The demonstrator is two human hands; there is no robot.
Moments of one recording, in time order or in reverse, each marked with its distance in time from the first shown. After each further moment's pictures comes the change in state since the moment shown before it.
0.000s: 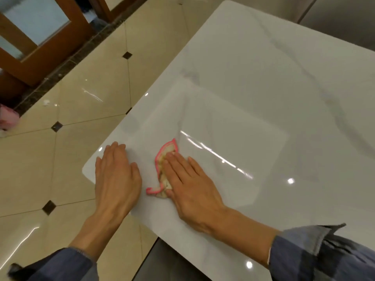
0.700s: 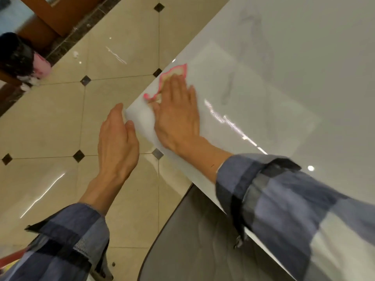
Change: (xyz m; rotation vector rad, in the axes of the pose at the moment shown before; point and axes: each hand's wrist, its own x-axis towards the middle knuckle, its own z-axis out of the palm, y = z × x) left_hand -0.022 -0.088 -0.010 -0.250 0.145 -0.171; right_hand 0.123 -0.094 0.028 0.076 0.039 0.289
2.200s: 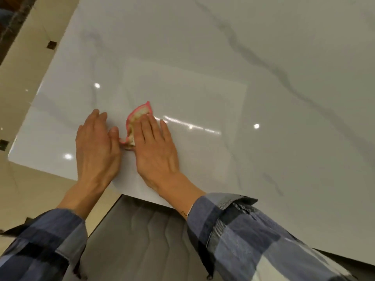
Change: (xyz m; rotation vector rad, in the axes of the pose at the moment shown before) left_hand -0.091 0.145 0.077 0.230 -0.180 0.533; right_hand -0.174 0.142 -0.055 -0.120 0.091 0.238
